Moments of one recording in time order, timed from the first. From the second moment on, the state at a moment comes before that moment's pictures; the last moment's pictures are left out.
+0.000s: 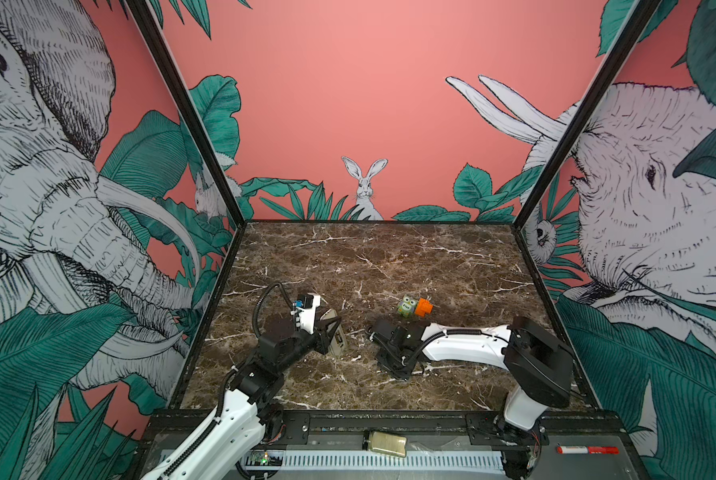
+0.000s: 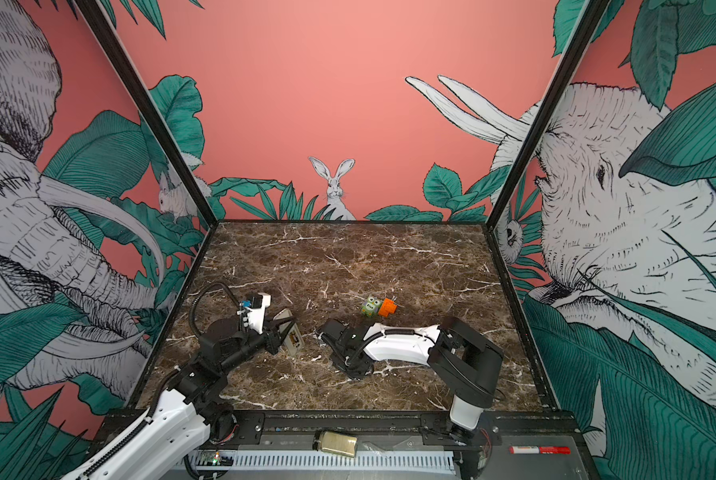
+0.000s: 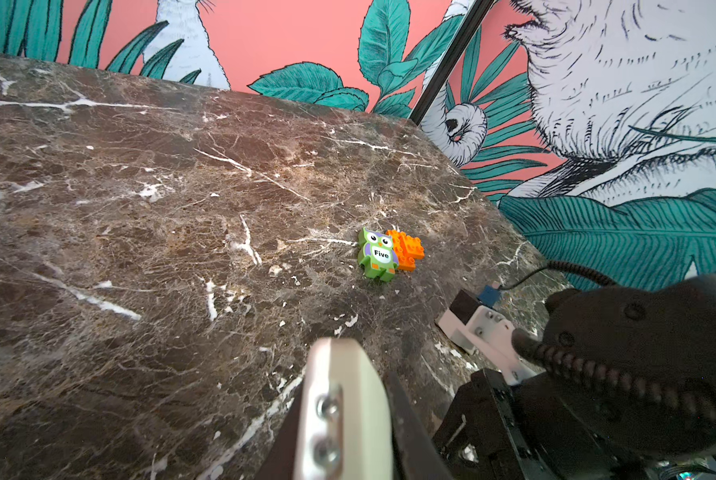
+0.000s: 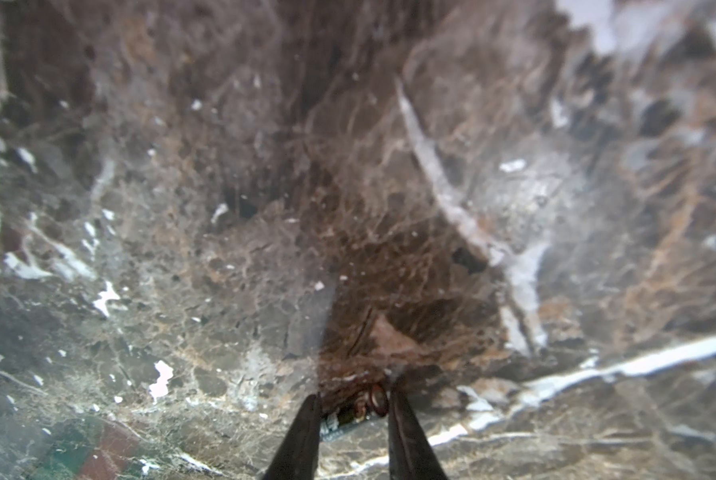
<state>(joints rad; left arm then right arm) -0.54 0.55 0.28 -0.01 0.26 -0.36 1.09 1.72 0.99 -0.60 -0.05 1.63</state>
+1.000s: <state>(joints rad) -0.54 0.67 0.27 0.08 0.30 -0.38 1.00 1.75 1.03 -0.62 -0.08 1.30</state>
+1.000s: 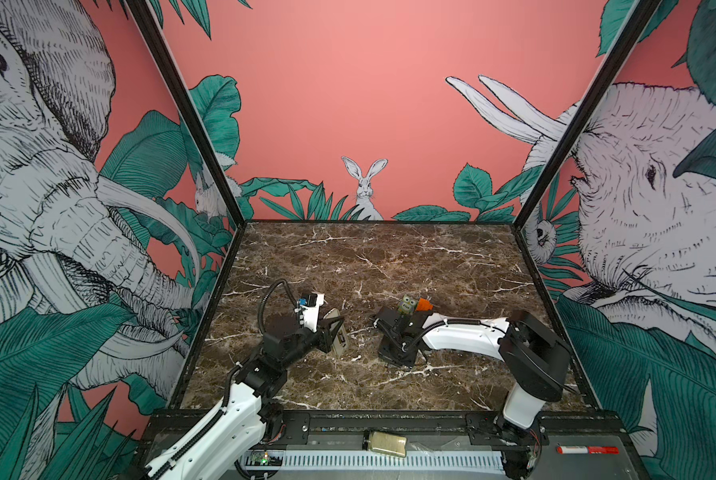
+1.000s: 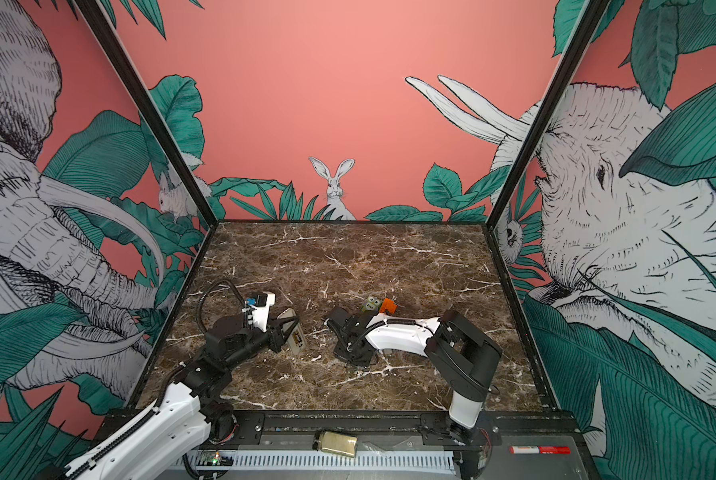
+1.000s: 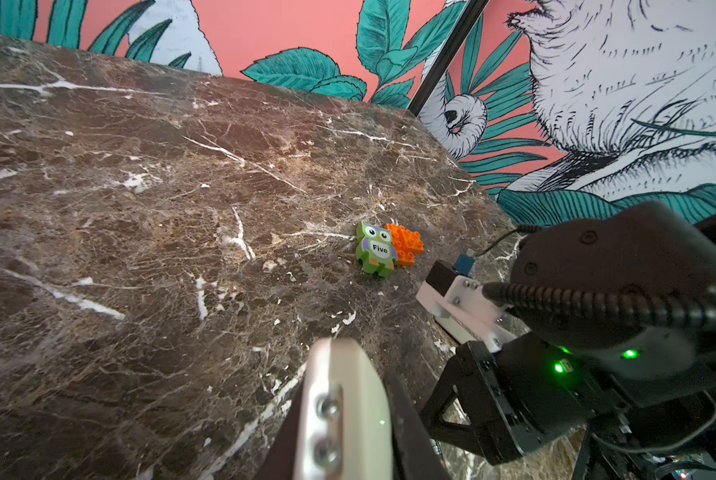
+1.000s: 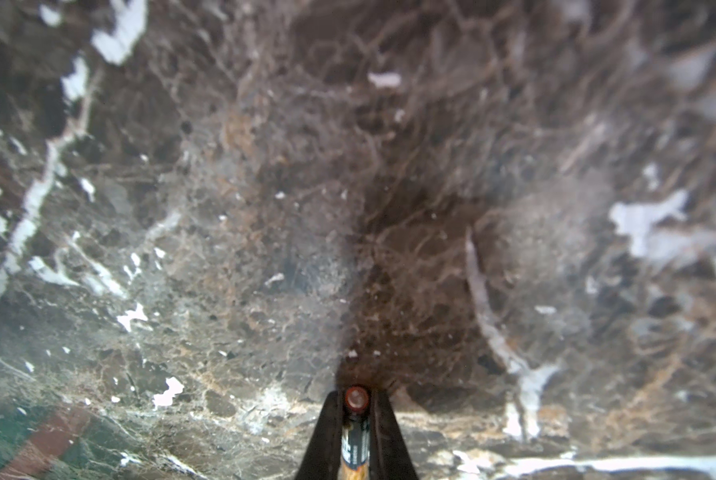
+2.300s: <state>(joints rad) -0.54 0.72 0.25 0.07 0.38 -0.50 0.99 1.73 1.05 -0.76 0.10 0.45</state>
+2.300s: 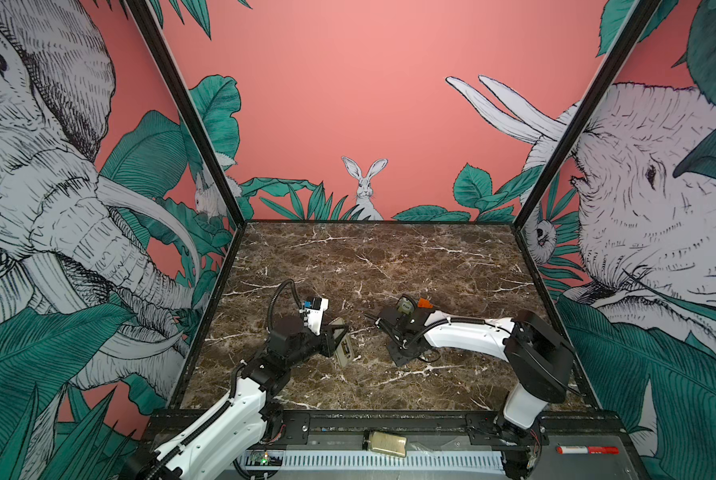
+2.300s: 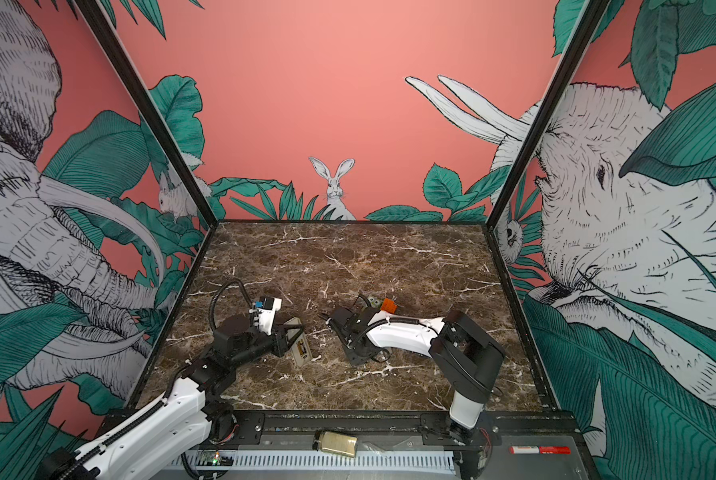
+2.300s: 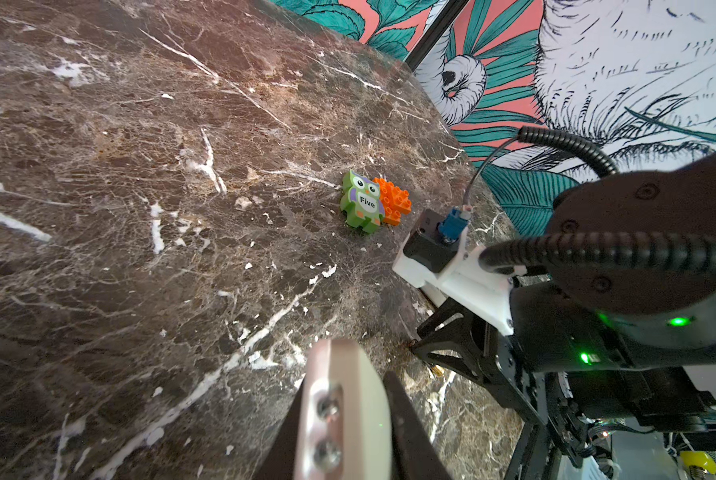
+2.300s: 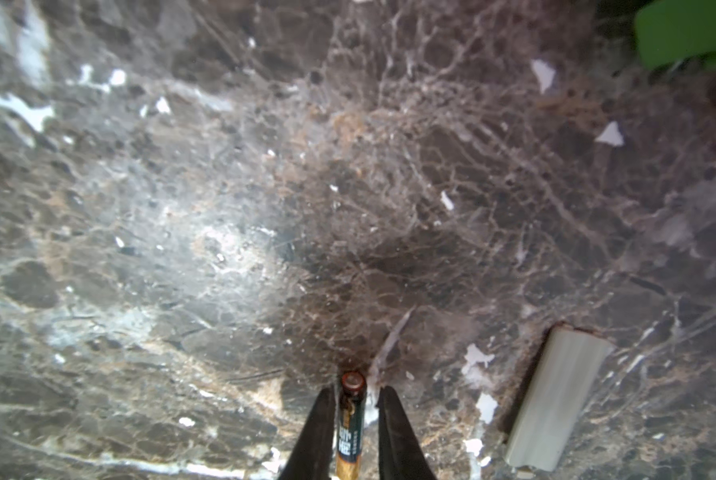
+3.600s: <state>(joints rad) -0.54 0.74 0.25 0.24 0.45 -0.50 0.99 1.46 0.89 -0.70 0.05 0.51</state>
